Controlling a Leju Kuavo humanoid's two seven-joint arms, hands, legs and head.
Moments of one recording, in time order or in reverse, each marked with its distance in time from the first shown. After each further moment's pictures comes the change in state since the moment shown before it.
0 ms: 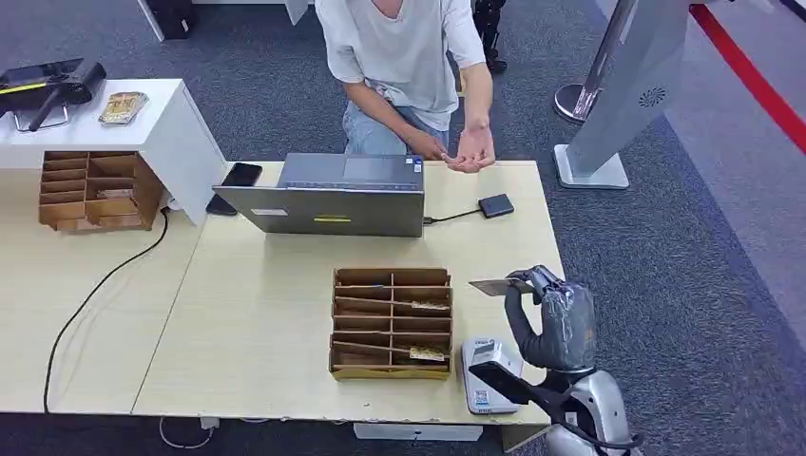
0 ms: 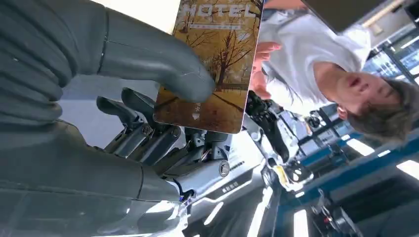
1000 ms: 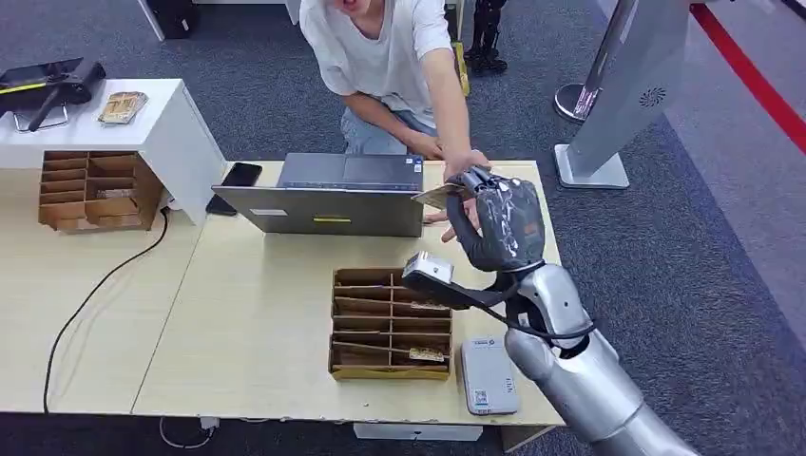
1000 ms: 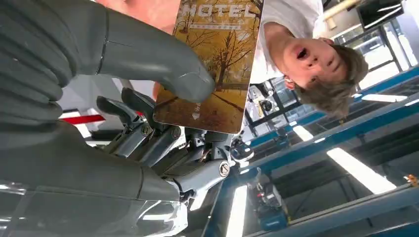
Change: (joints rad) left arm -0.001 0.023 -0.017 -0.001 -0.099 -0.070 -0.033; right arm -0.461 0.098 0.184 0.161 0.110 0.163 0.143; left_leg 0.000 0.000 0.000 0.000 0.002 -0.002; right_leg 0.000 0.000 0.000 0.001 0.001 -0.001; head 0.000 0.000
